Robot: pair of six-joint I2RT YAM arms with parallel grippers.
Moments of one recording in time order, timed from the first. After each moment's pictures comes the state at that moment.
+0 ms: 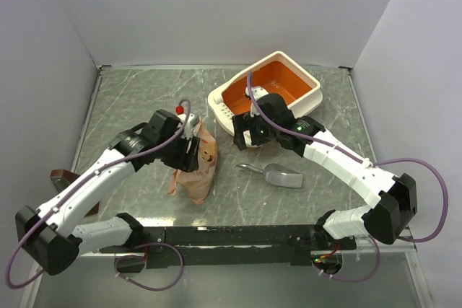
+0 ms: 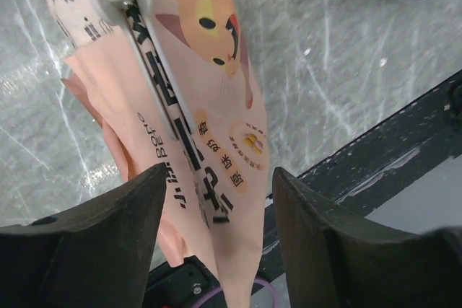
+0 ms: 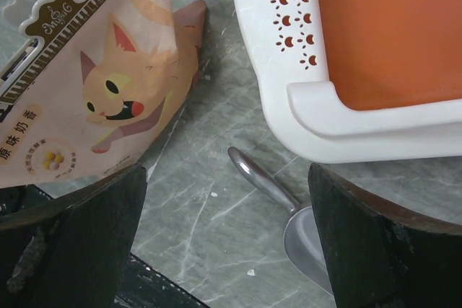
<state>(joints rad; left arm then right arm) -0.61 1.10 1.05 -0.86 0.16 -0.27 0.71 1.33 1.21 -0.60 0.01 0.28</state>
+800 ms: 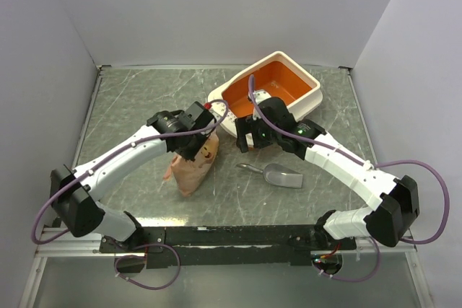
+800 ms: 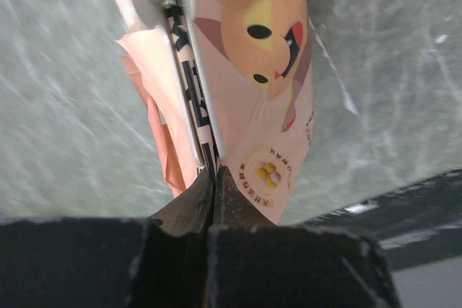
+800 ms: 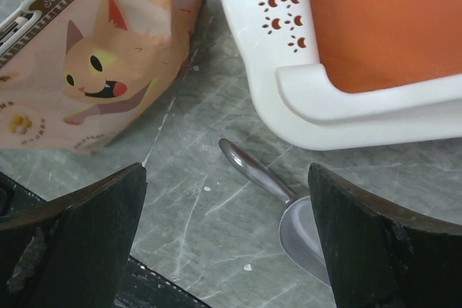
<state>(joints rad) -0.77 1.42 1.31 -1.05 -0.21 -0.16 0.71 1.31 1.16 -0.60 0.04 0.30</state>
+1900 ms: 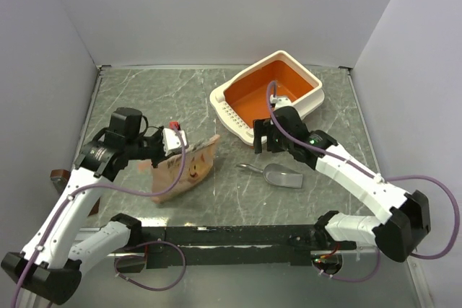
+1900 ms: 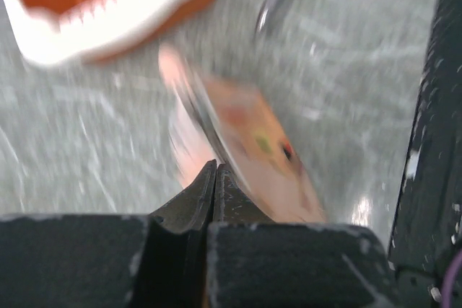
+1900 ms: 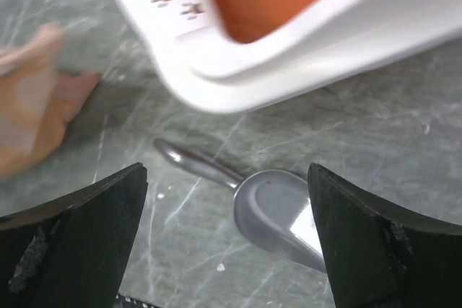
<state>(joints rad) -0.37 0.93 1.06 -0.86 0.62 0.78 0.66 1.17 1.00 -0.58 0.19 0.37</state>
